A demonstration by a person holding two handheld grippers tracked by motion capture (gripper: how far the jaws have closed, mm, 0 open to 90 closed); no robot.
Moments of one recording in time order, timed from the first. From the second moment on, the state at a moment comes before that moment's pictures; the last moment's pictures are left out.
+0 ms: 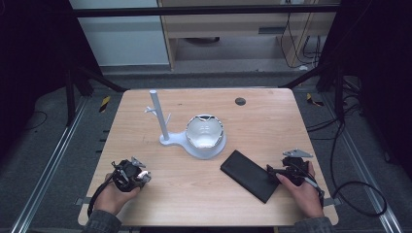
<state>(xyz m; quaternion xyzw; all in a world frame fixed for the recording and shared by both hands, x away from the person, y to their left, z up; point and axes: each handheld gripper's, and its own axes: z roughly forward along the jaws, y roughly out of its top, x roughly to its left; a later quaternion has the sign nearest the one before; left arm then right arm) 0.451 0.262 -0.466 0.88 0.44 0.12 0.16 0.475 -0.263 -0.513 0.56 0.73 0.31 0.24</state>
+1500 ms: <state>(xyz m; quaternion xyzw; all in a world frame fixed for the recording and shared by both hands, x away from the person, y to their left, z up) 0.454 0.263 -0.407 0.89 0.40 0.13 0.18 0.475 -0.262 -0.513 0.56 0.73 0.31 0.24</state>
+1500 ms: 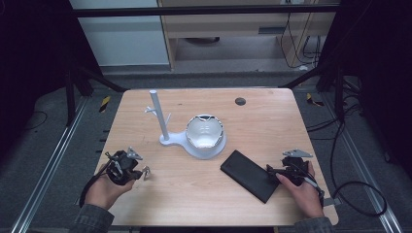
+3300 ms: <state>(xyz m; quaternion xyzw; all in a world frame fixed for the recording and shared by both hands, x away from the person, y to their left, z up) 0.517 0.273 -0.246 0.88 0.41 0.18 0.17 0.476 -0.261 -0.513 0.56 0.73 0.31 0.24</state>
